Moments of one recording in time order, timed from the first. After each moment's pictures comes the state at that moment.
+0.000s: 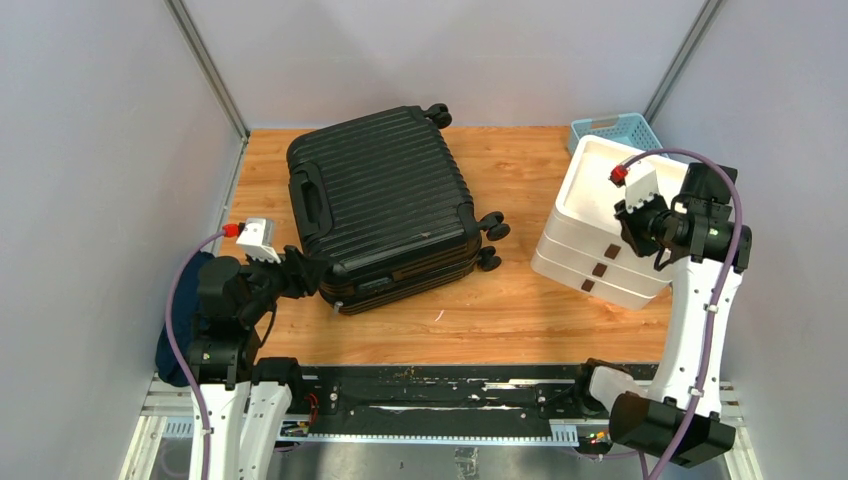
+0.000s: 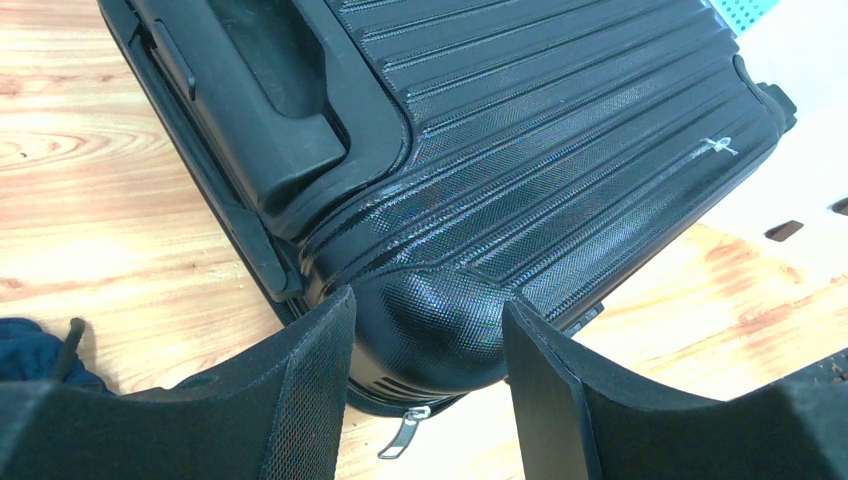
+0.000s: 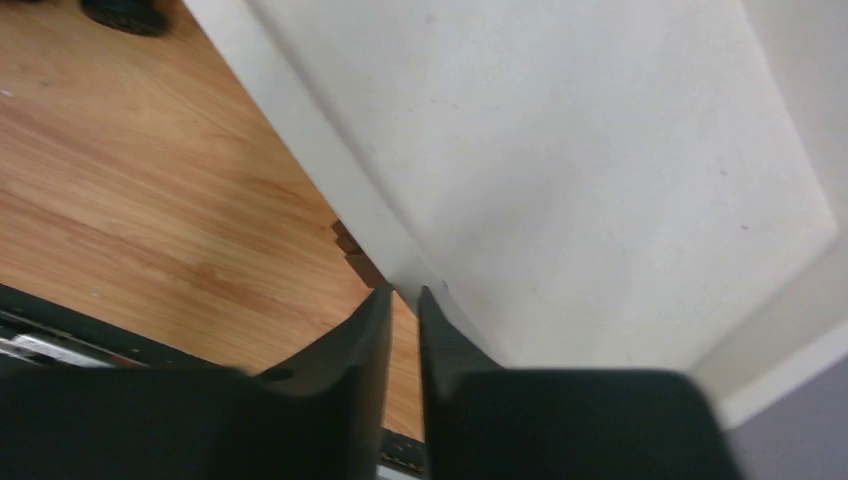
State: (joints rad) left arm 0.02 0.39 0.70 -0.60 0.40 -0.23; right arm -0.31 1.06 1.37 -1.17 -0.36 -0.77
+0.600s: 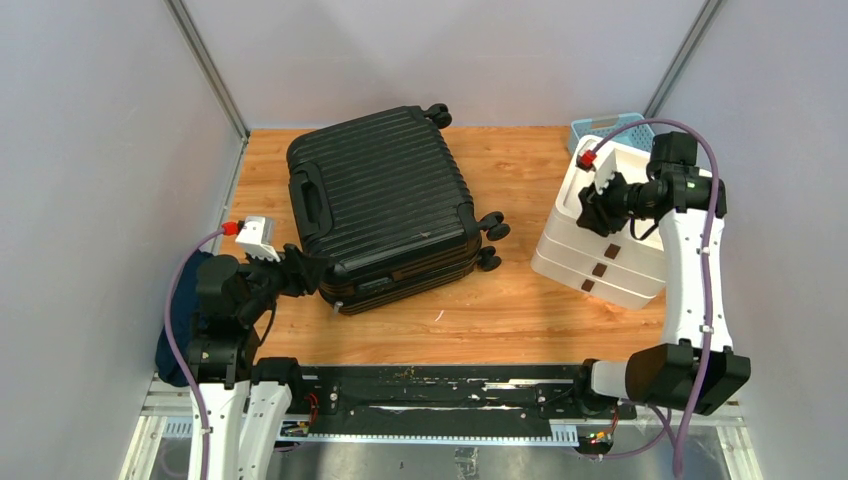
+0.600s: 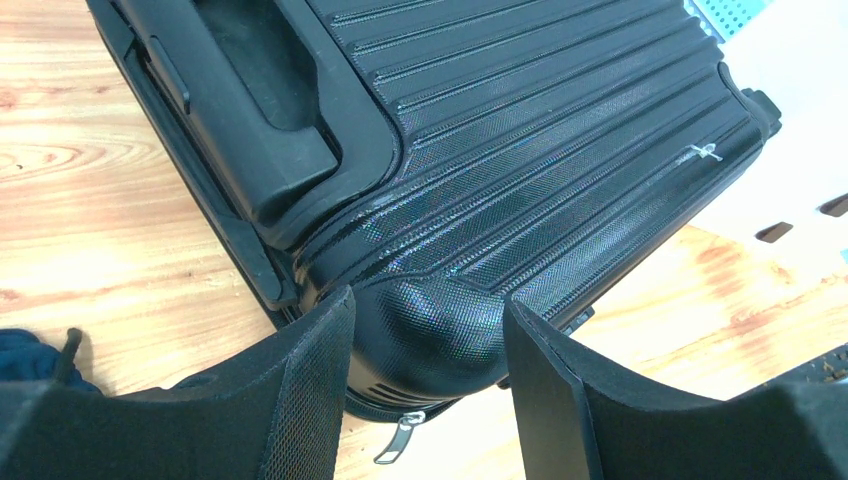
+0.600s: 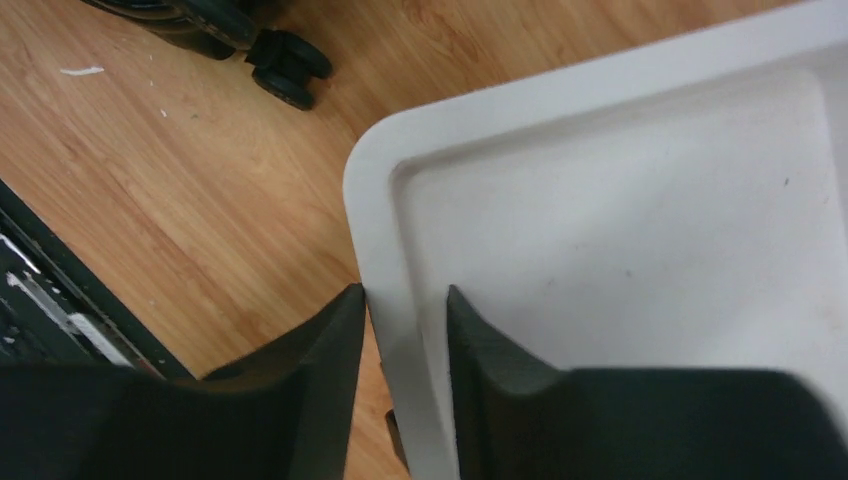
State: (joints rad) left arm 0.02 0.40 0.72 -0.60 0.41 -0.23; right arm -0.18 1.28 1.48 -1.22 -0.65 -0.94
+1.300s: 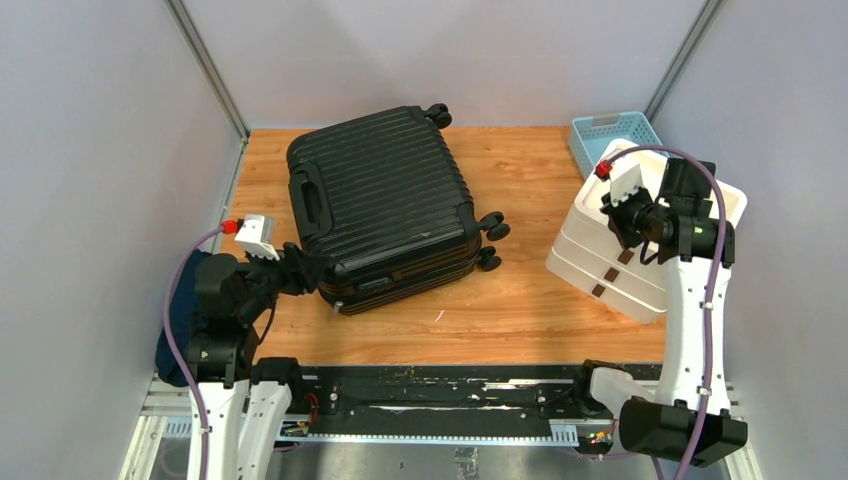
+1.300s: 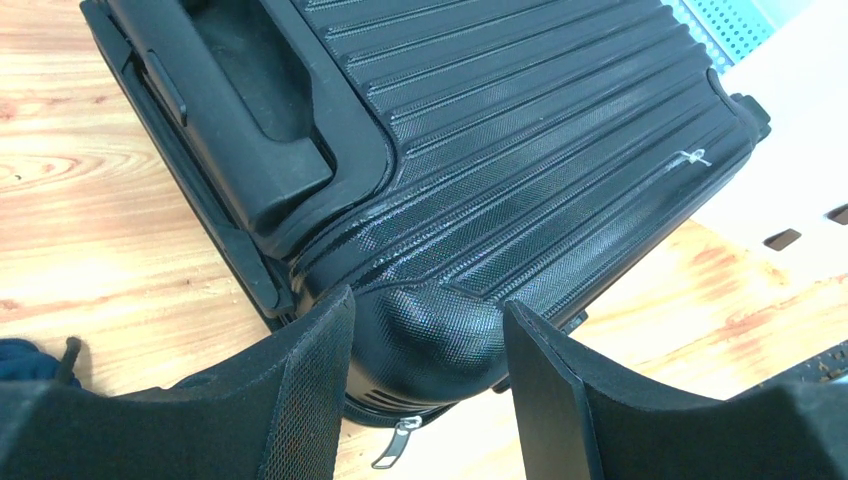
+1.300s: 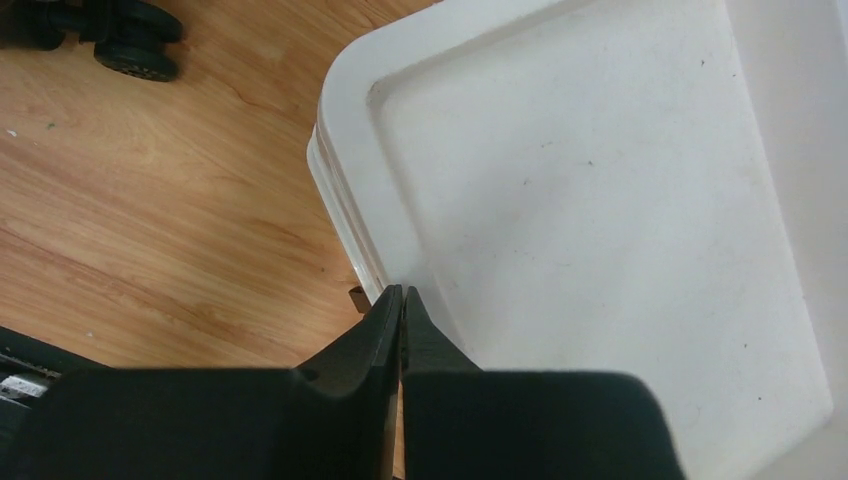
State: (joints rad) left arm 0.02 0.41 0.72 -0.59 0.42 -0.23; right arm -0.19 1.07 1.33 -1.06 -0.32 -0.73
